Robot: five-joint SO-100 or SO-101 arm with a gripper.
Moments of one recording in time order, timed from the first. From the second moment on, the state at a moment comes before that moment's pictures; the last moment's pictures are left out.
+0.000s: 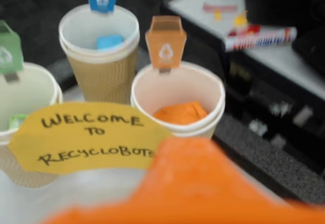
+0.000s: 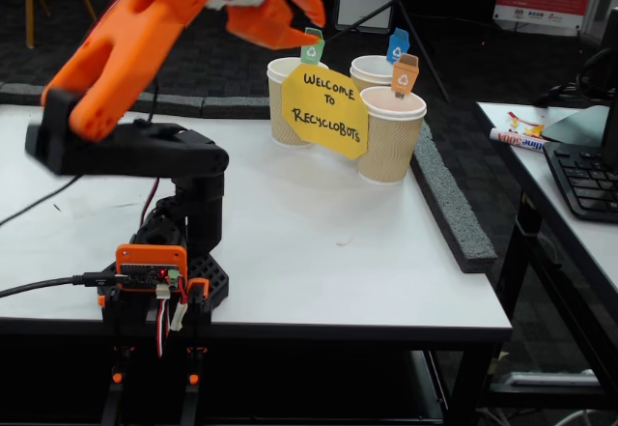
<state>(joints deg) 43.8 166.9 122.6 75.8 -2.2</state>
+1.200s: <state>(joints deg) 6.6 185.5 127.8 87.4 -2.2</state>
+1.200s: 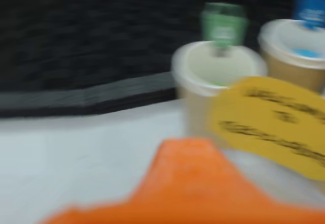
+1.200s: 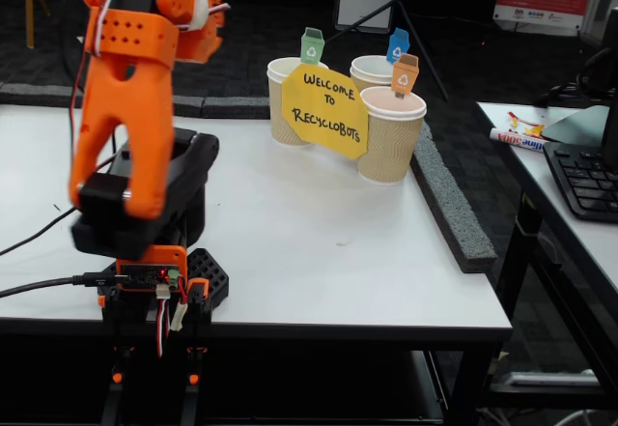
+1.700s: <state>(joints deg) -29.5 185.5 128.8 81.7 -2.2</state>
